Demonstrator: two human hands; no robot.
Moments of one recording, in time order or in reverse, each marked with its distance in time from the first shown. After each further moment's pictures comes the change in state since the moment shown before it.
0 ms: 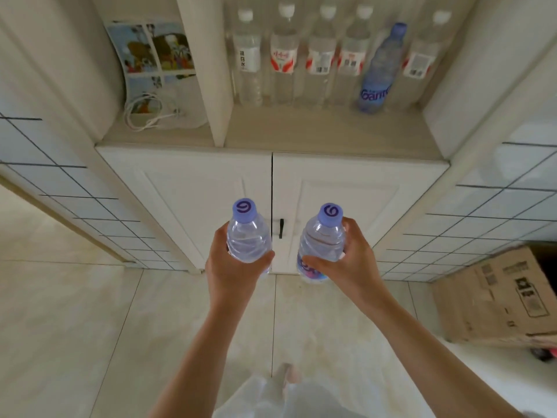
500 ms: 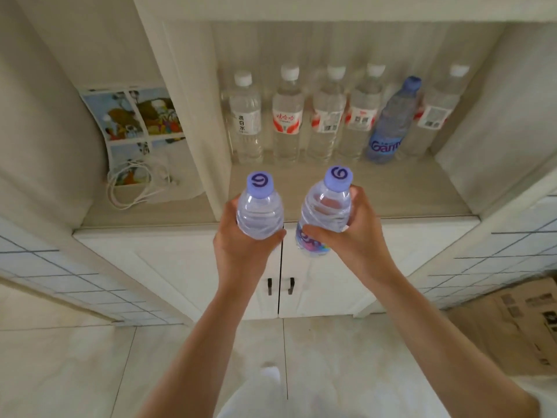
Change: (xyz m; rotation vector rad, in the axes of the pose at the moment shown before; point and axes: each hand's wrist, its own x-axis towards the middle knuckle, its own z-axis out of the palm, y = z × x) left_hand 0.182 0.088 0.035 -0.060 -0.075 0.176; right_hand 0.175 -0.086 0.021 0.082 0.174 -0.140
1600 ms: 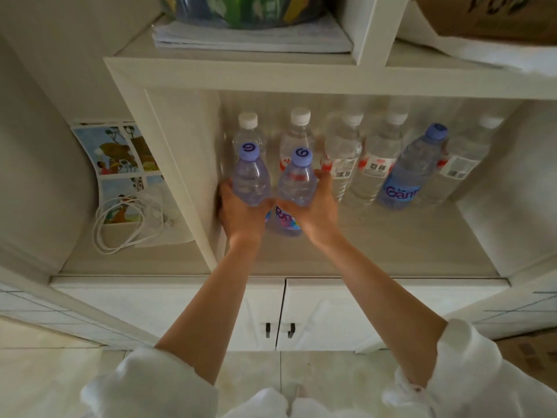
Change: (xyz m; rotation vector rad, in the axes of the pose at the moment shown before) left_hand 0.164 0.020 0.063 -0.002 0.156 -0.107; right_hand 0.170 0.006 0.078 -0.026 0.069 -0.067
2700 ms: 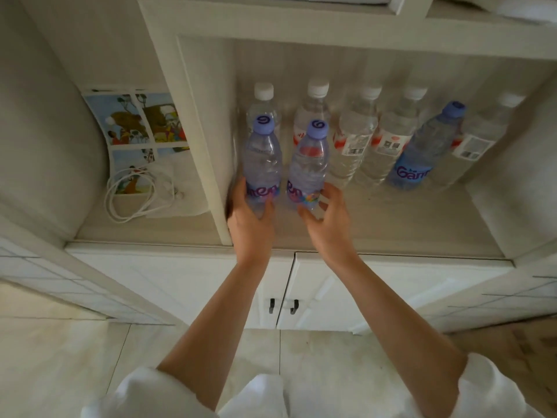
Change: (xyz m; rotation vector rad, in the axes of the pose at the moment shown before) left_hand -0.047 -0.046 -0.024 0.003 -0.005 0.220; right_hand -0.063 0.023 -0.001 -0.092 0.002 0.004
